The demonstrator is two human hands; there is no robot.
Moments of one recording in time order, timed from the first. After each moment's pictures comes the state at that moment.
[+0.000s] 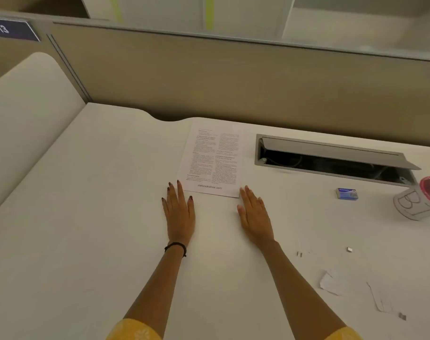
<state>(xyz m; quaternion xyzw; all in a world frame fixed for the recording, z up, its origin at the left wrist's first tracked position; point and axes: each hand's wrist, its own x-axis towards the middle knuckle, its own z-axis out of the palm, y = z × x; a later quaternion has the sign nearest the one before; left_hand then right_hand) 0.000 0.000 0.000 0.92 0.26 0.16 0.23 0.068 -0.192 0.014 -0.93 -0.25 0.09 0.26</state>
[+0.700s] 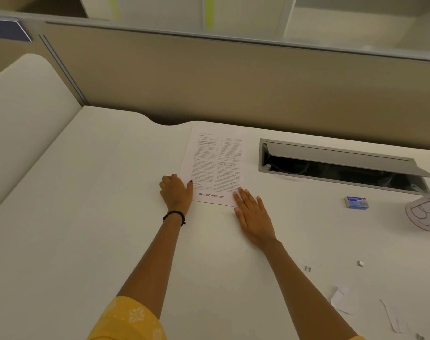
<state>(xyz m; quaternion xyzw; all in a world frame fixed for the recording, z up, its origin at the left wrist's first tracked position) 0.079 0.043 0.039 0.88 0.38 0.09 0.28 0.100 -0.177 0.006 -0.93 -0.31 0.09 0.17</state>
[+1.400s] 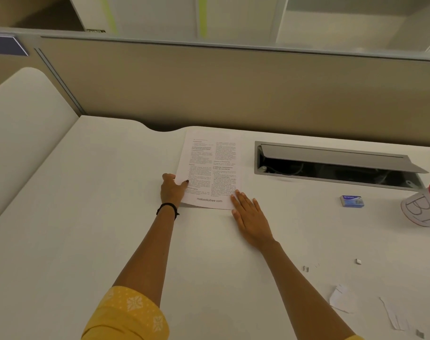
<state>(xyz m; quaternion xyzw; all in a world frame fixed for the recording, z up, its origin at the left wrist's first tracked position) 0.095 0.059 0.047 0.78 0.39 0.06 0.48 0.102 -0.178 0.005 -0.92 -0.31 0.10 0.22</state>
